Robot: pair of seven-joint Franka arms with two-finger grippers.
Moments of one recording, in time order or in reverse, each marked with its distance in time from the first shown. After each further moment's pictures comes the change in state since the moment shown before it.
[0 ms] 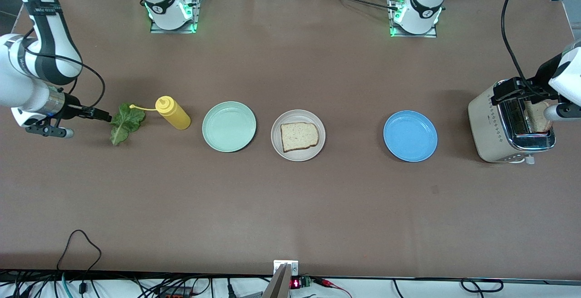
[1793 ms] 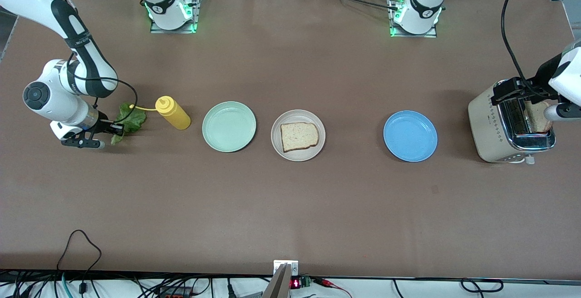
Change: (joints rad) left arm 0.000 0.000 0.000 0.000 0.000 0.001 0.000; right arm 0.001 0.197 0.018 -0.035 -0.193 0.314 0.055
